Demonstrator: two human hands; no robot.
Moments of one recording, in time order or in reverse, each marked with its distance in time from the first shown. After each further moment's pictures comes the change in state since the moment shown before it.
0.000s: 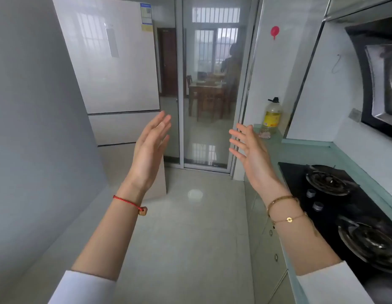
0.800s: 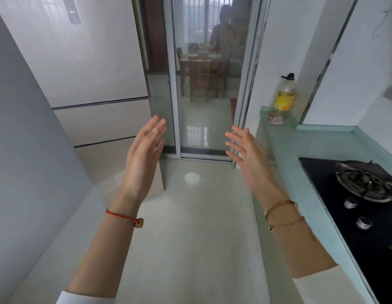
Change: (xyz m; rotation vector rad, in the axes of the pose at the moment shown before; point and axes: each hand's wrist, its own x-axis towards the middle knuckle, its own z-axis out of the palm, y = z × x) left_hand 0.202 -0.130 -0.073 -0.042 -0.005 -0.089; right_hand 0.214 0.131 0.046 -0.002 0.049 0.127
